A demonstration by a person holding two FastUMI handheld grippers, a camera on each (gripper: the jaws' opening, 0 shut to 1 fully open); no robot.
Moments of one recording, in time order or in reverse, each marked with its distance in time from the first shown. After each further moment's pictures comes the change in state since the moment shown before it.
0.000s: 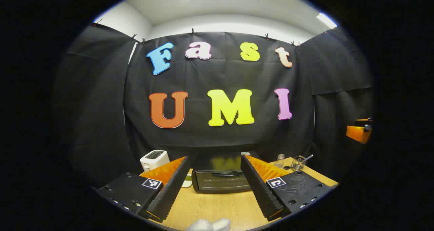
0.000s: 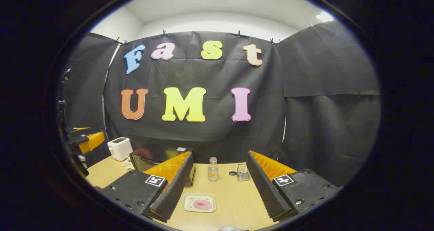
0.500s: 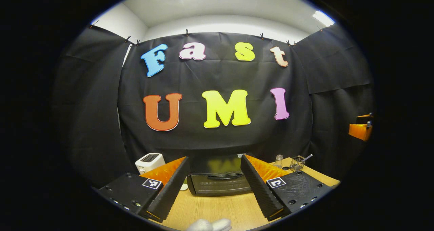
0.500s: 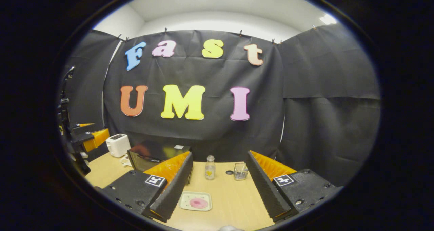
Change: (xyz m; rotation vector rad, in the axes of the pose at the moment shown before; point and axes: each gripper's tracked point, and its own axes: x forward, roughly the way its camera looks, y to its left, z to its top) left arm 0.022 -0.019 -0.002 0.015 -0.019 -0.032; right arm 0.003 -0.007 0.001 -0.032 0.008 -0.012
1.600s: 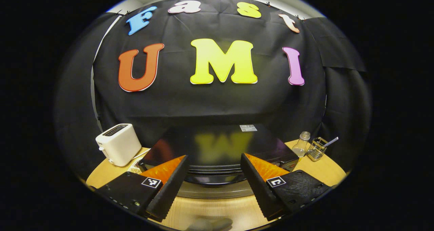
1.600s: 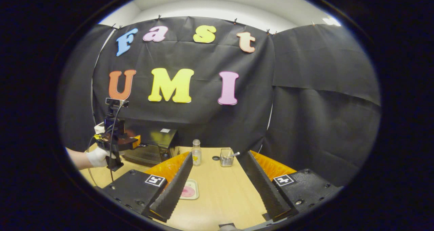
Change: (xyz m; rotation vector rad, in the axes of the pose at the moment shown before) left arm 0.191 -0.033 -0.174 -0.017 0.302 -0.023; right arm -0.012 -0.032 -0.033 -0.023 0.153 -0.111
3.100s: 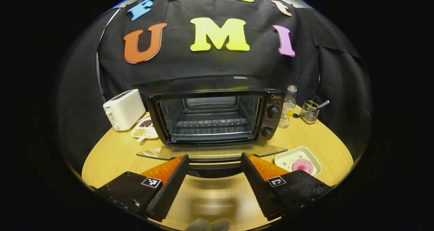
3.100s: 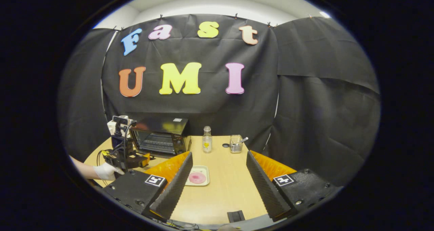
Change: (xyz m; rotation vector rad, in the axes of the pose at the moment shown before) left arm -0.106 -0.011 -0.124 -0.006 0.204 -0.017; right arm -0.050 0.013 -0.047 0.040 0.064 0.082
